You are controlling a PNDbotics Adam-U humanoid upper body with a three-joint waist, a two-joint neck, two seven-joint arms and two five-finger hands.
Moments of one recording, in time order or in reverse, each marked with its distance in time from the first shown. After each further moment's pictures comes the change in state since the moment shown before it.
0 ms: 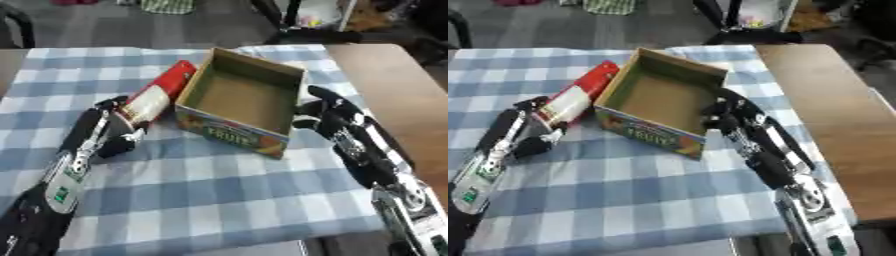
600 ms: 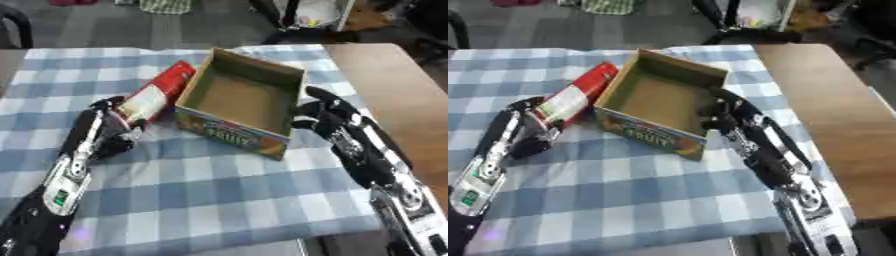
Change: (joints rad) left arm 0.011 0.000 0.021 0.001 0.167 -0.045 0.081; right arm 0.000 0.000 0.000 0.005 0.000 0.003 -0.001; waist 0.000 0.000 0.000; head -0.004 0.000
